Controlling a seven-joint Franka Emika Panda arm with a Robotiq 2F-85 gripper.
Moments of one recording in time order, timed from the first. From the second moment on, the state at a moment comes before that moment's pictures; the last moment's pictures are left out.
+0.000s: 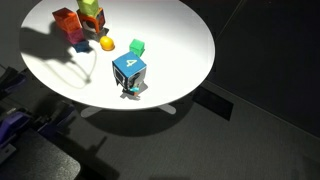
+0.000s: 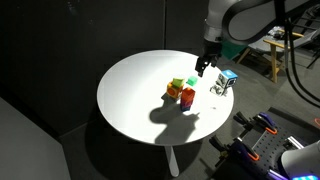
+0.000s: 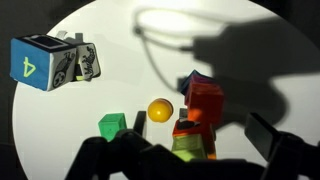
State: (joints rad) arm 0.00 -0.11 0.11 -2.45 -0.17 2.34 0.22
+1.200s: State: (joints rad) arm 0.01 -0.01 0.09 -2.45 -0.15 2.48 0.21
